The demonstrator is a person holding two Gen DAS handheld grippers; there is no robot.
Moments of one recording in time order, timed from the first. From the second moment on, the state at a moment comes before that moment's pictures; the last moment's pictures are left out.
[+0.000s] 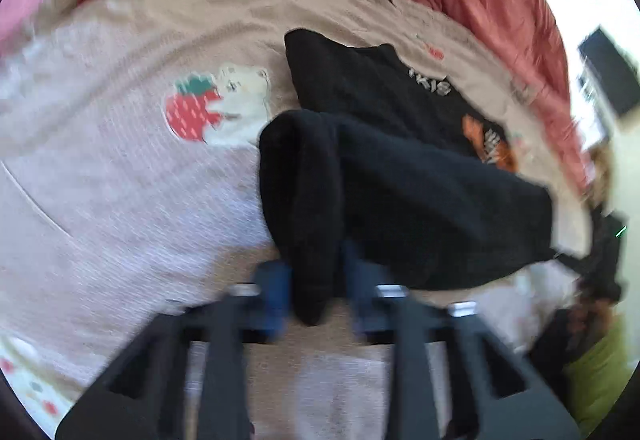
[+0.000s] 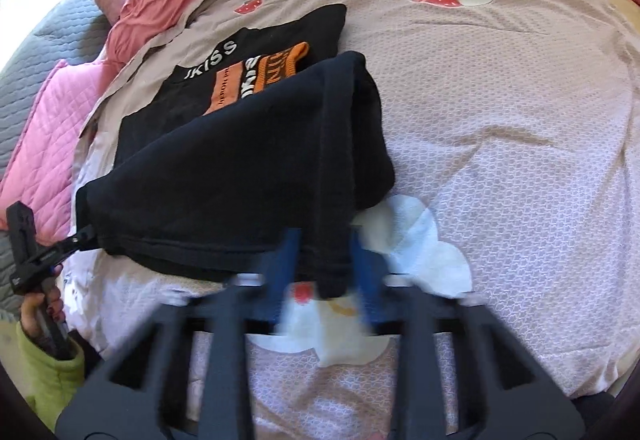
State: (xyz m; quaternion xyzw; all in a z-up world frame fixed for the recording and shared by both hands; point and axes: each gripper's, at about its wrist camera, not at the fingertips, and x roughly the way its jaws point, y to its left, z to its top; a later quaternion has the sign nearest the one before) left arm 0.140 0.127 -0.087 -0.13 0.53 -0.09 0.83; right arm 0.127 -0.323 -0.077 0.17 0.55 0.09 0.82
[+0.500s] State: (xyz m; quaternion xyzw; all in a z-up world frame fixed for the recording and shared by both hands) left arm 0.199 0.159 -0.053 -0.25 0.42 -0.10 0.87; right arm 0.209 -0.353 -0.032 0.23 0.46 0.08 0.85
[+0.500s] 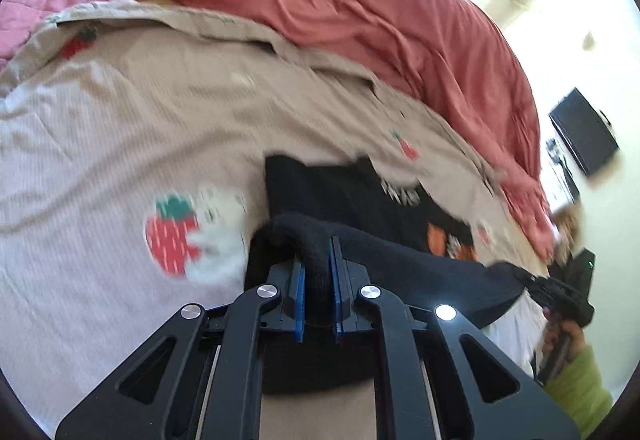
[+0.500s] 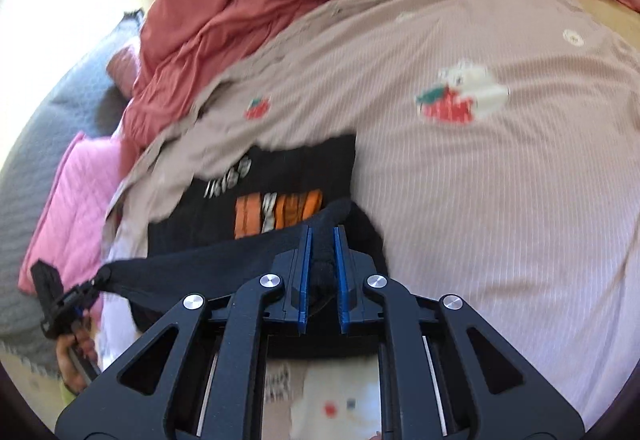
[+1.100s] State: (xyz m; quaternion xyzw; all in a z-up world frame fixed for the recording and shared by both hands) left arm 0.203 0.132 -0.042 -0.10 0.41 -0.07 0.91; right arm 0.196 -0.306 -0.010 0.06 0.40 0.01 0.91
